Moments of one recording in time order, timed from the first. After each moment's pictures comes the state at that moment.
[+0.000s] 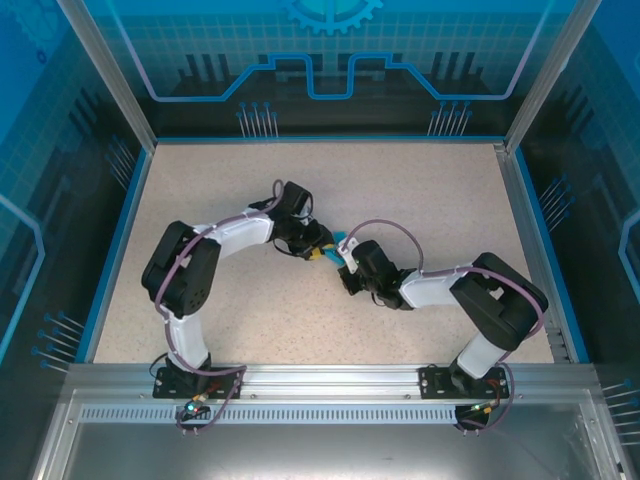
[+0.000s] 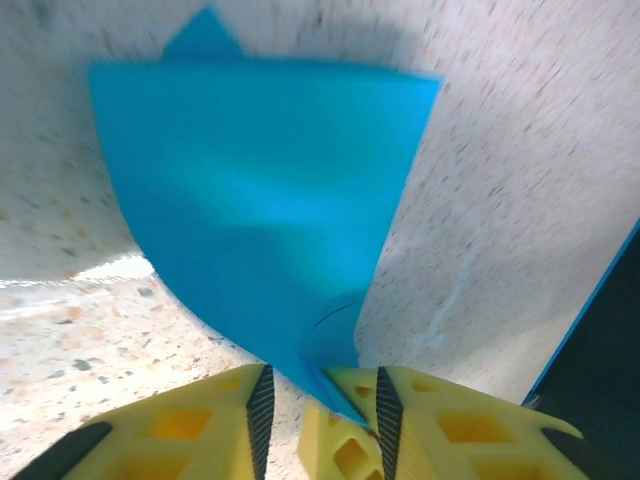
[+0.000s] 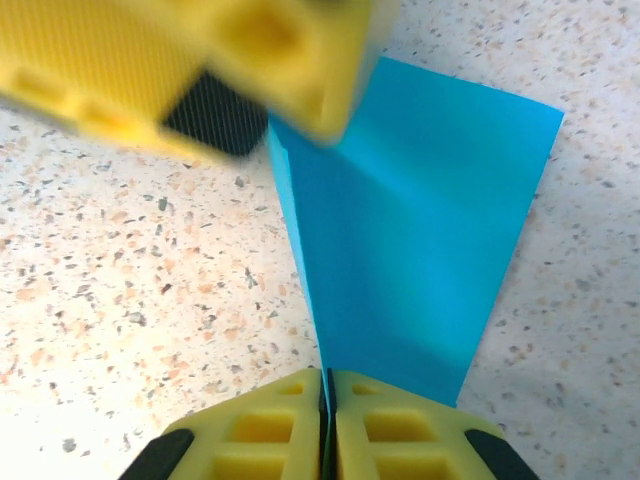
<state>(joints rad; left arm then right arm) -0.46 1.87 1.21 -0.42 0.50 -1.00 0.74 1.64 0.60 0.30 0.06 0.08</state>
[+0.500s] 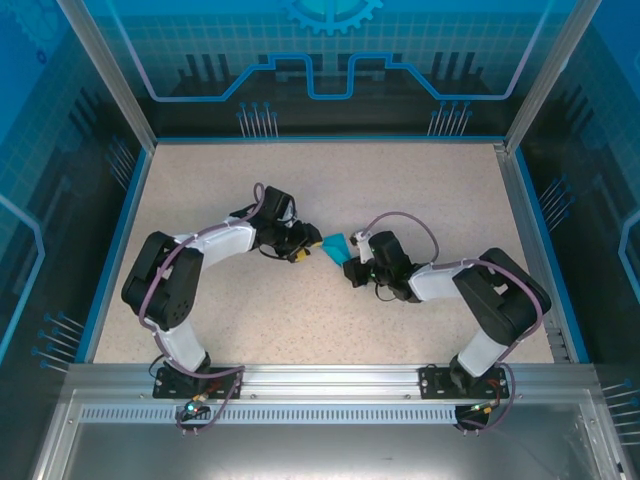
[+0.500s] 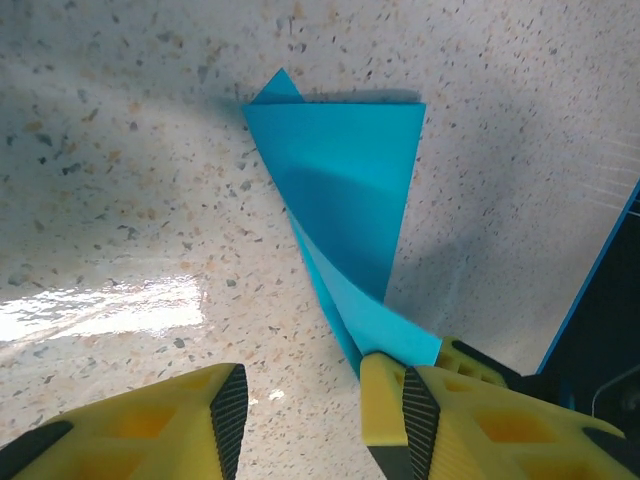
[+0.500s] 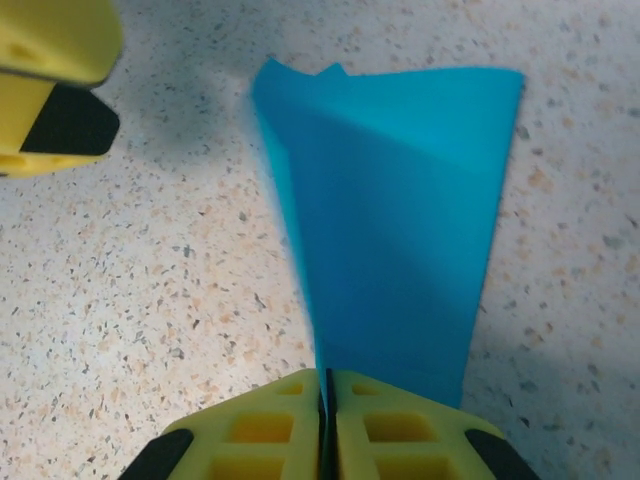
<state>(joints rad) -0.41 1.75 1.05 -0.31 0.49 -1.00 0.60 1.66 0.58 0.37 -0.22 0.32</state>
